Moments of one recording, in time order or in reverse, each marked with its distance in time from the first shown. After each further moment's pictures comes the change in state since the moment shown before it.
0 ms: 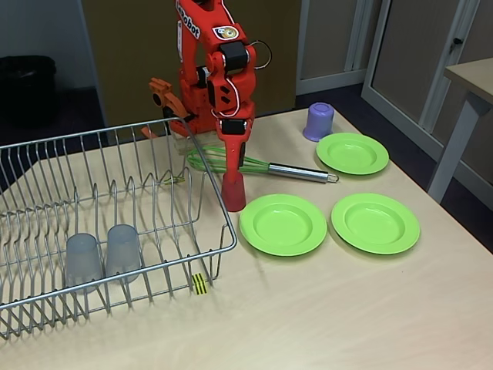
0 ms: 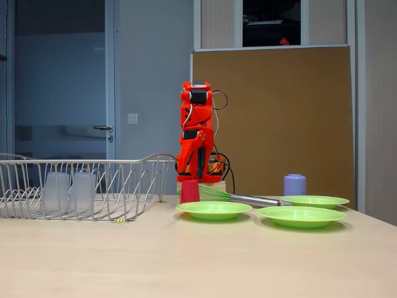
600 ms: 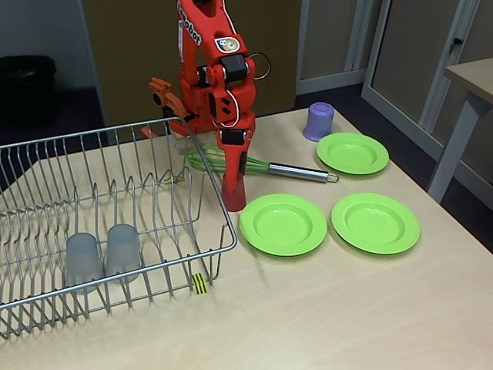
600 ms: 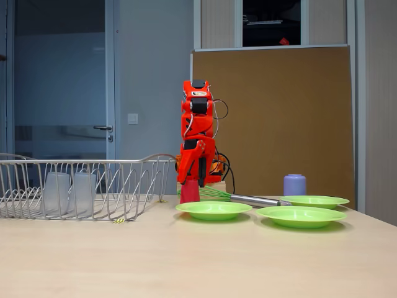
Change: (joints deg) arm -1.1 -3.5 6.9 -11.9 3.5
